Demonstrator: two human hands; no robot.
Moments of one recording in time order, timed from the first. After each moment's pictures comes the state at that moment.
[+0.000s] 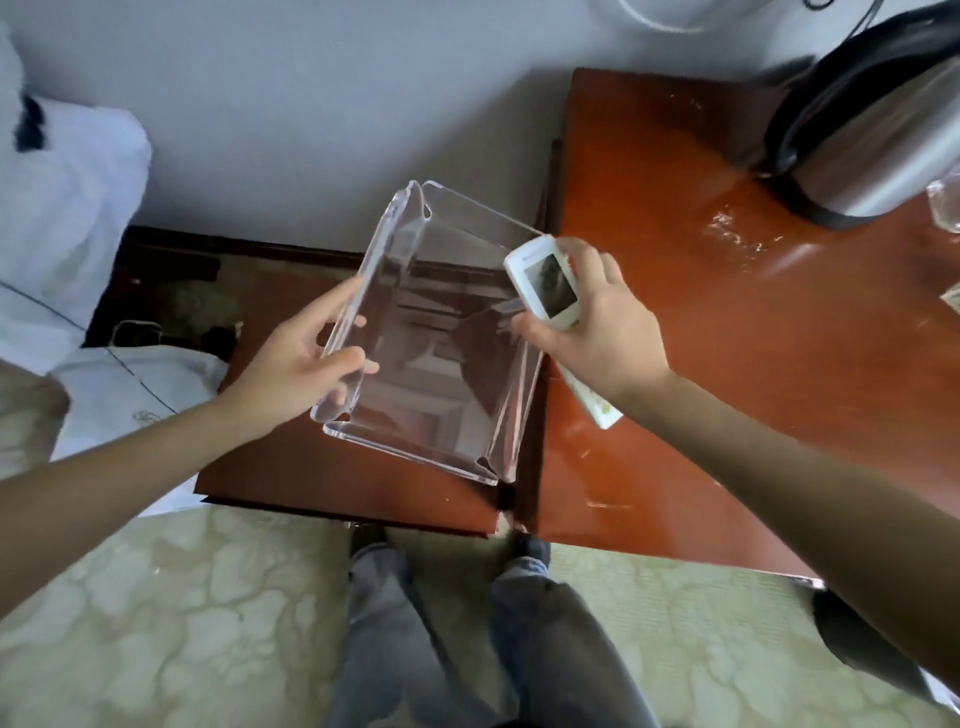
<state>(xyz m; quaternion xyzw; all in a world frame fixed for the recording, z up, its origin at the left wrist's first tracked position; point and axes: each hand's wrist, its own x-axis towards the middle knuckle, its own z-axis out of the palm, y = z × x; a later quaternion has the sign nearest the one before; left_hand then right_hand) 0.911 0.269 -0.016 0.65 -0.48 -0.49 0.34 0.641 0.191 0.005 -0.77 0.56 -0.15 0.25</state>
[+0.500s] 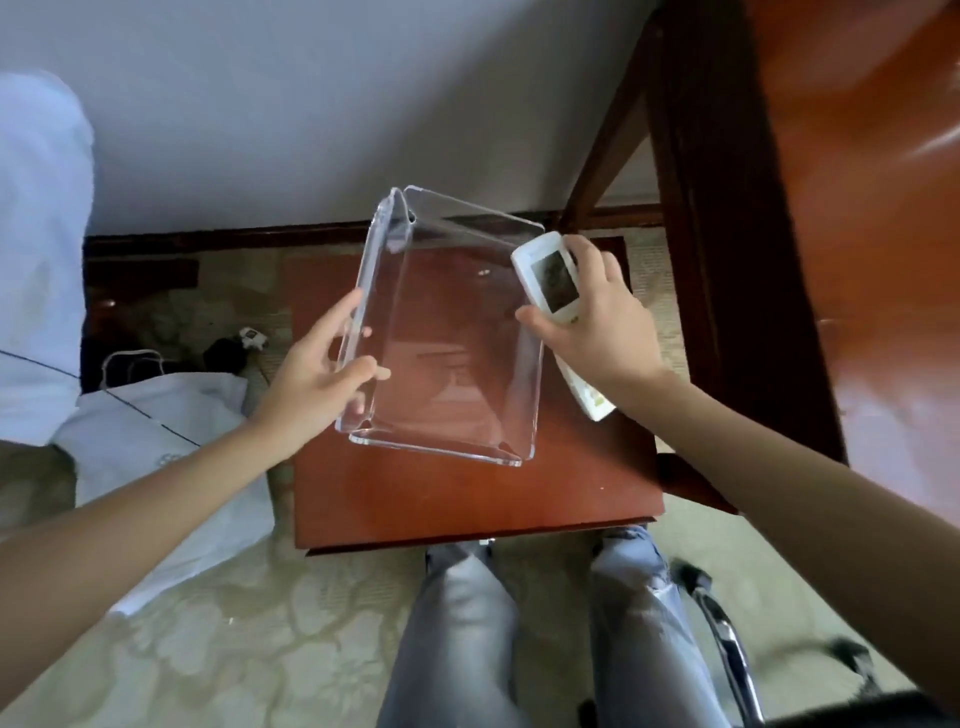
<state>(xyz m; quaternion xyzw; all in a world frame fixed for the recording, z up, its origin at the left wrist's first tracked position) 1.096 0.255 -0.143 0.64 -0.48 -0.53 0.29 0.835 0.210 -0.122 -0.67 0.68 -0.14 0.27</state>
